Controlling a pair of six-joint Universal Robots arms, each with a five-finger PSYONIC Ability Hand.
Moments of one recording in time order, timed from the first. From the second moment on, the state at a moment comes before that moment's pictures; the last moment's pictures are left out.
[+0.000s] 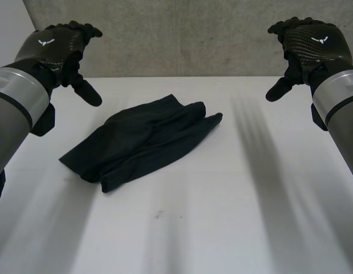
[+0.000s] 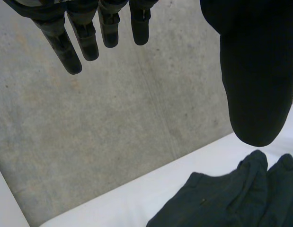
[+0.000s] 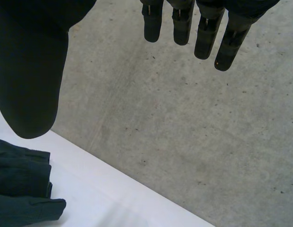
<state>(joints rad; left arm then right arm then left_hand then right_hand) 4.32 -1.67 -1.34 3.02 -1.60 3.20 1.96 -1.42 1.37 -0.04 1.60 3.01 0.19 0.18 0.20 0.20 0.05 0.15 0.20 0.19 0.24 0.06</state>
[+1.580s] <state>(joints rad) 4.05 -1.74 -1.32 2.98 -1.75 3.42 2.11 -0.72 0.93 -0.22 1.34 3.14 1.12 1.20 1.19 1.21 0.98 0.97 1.18 1.17 1.18 0.95</state>
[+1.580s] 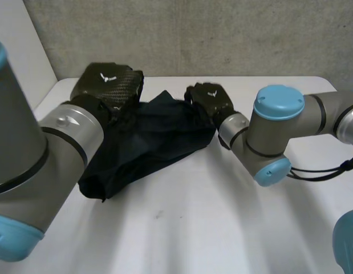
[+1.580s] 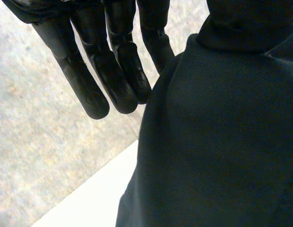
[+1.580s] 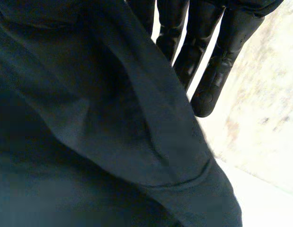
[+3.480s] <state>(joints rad) 4.31 -1.97 -1.47 3.13 -1.50 3.53 2.01 -1.15 1.47 -0.02 1.43 2.71 0.20 0.22 0.22 0.22 0.06 0.20 0.22 0.21 0.23 0.06</state>
